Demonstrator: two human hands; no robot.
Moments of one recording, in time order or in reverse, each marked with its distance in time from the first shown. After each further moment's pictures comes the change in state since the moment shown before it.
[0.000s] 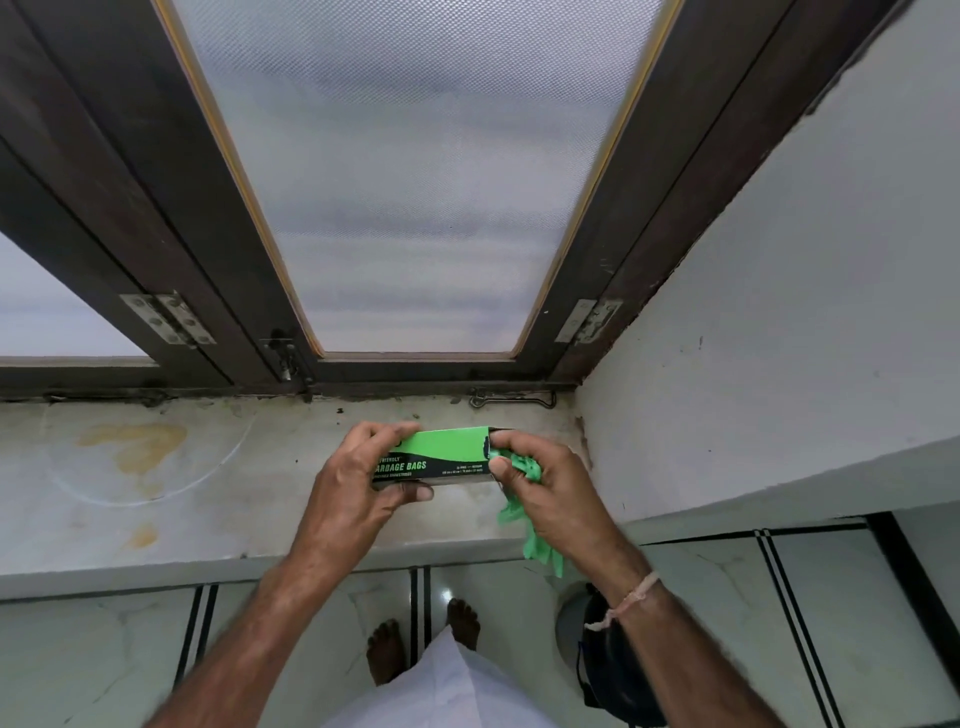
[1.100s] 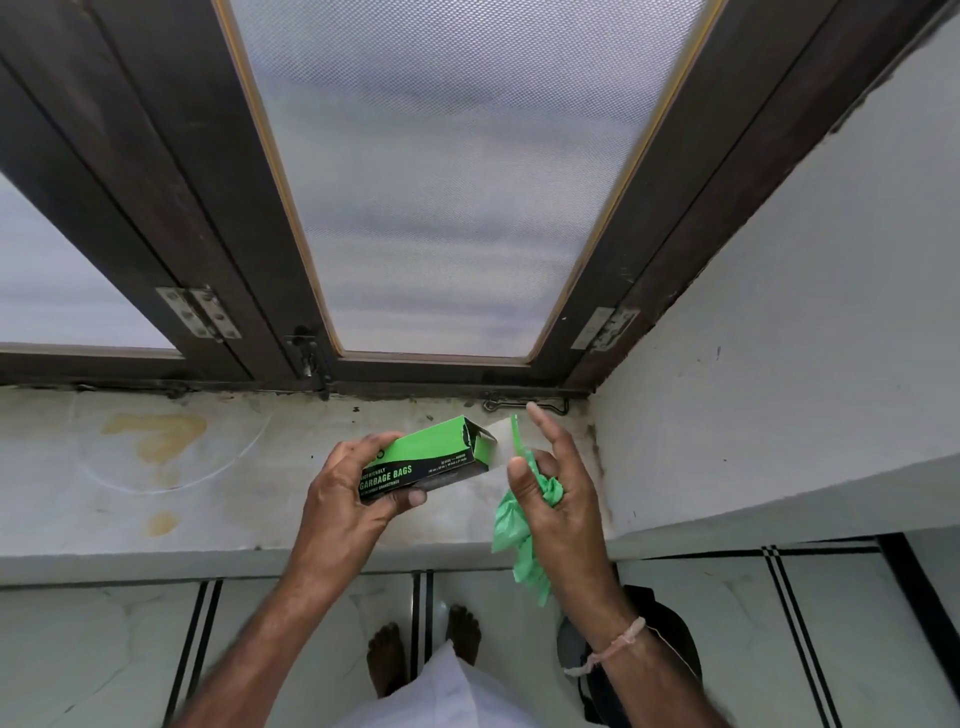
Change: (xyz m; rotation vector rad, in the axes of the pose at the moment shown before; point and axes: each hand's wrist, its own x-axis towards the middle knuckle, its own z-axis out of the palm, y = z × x) left_hand -0.022 -0.017 -0.002 -0.214 0.147 -0.123; right_hand -0.031 -0.017 0.020 0.217 0.147 -0.041
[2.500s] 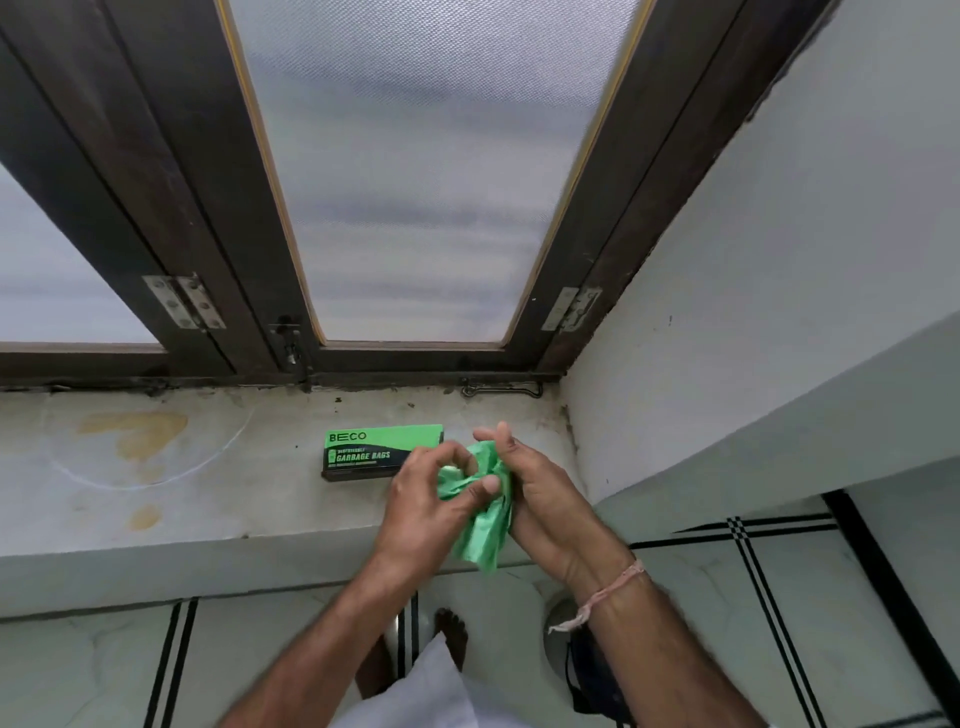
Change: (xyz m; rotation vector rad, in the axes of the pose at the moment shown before) left_hand -0.030 0.052 0.057 -0.106 -0.165 -0.050; right_hand 0.000 -0.005 0.004 0.619 -0.117 0.562
